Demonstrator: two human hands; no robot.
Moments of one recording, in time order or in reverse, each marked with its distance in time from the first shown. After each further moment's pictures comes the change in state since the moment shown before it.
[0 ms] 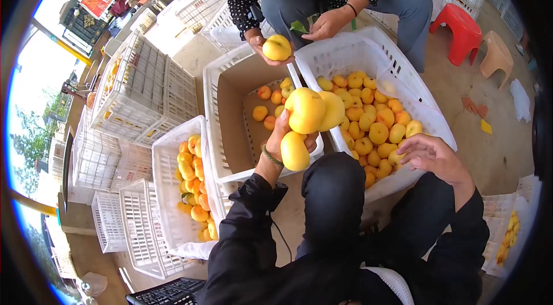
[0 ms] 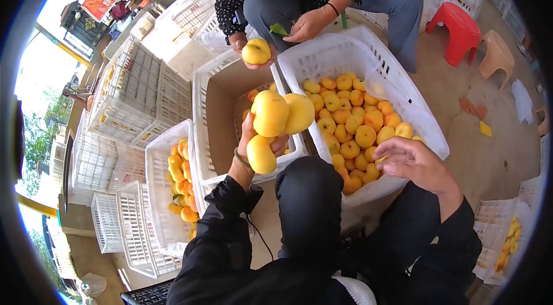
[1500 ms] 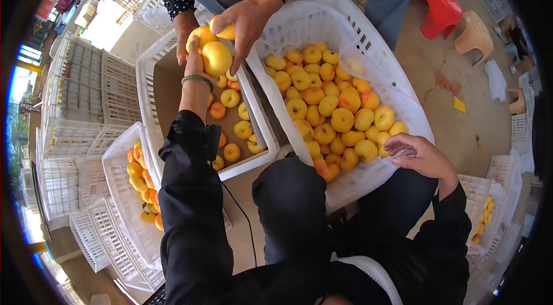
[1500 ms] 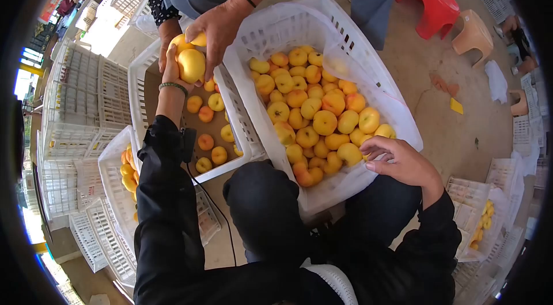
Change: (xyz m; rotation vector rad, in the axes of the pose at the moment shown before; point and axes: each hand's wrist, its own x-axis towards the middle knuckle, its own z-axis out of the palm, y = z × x) left_hand 0.135 0.119 -0.123 0.137 0.889 0.153; right_hand 0.021 0.037 -0.066 -0.377 0.025 0.217
